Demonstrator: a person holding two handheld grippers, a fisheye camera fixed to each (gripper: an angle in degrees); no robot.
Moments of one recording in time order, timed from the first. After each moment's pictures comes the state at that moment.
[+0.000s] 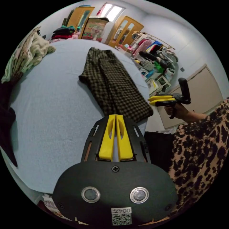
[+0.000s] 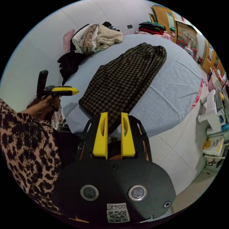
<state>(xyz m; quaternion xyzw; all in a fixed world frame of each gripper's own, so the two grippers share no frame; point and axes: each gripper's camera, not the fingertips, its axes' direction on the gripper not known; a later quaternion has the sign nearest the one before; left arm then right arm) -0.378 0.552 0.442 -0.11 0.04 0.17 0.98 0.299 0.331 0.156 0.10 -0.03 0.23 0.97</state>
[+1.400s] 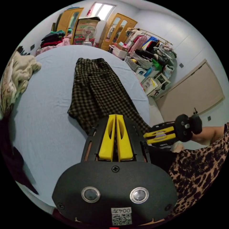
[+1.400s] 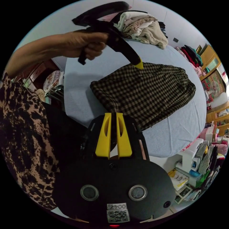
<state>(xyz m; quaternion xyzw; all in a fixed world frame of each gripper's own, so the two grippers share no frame) -0.303 0.441 0.513 -0.14 0.01 0.21 0.97 0.209 0.241 0.168 0.00 0.05 0.02 1.00</state>
